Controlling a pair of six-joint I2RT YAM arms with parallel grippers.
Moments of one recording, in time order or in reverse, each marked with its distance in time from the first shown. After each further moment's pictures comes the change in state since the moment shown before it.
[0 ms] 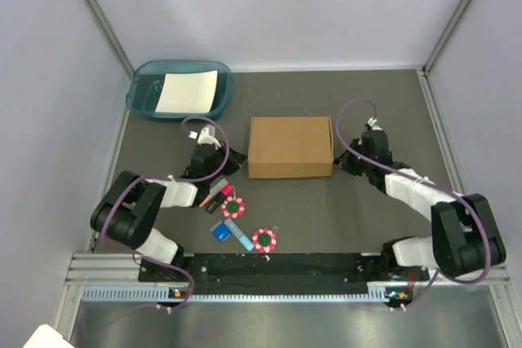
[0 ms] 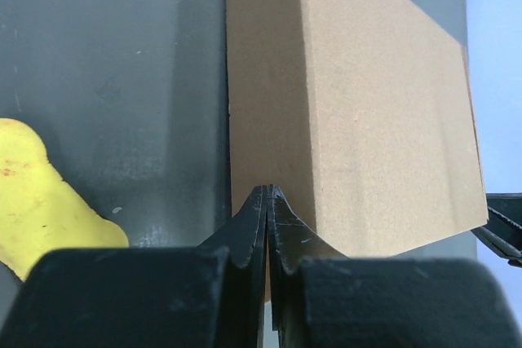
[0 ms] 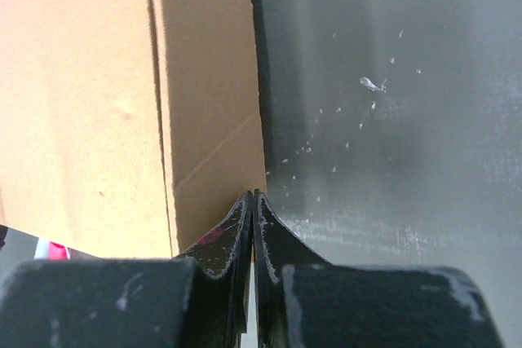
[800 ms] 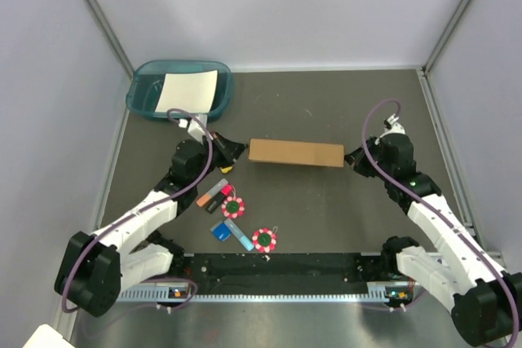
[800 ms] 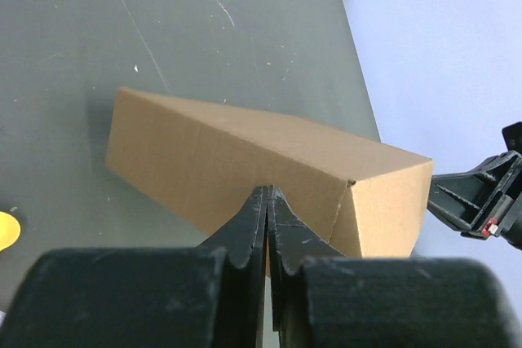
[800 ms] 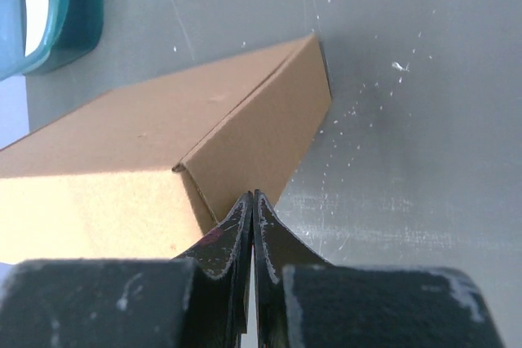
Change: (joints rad) left arm -0.046 -0.481 0.042 -0.310 0.053 0.032; right arm 0.029 -0.471 0.043 -0.337 0.035 0.005
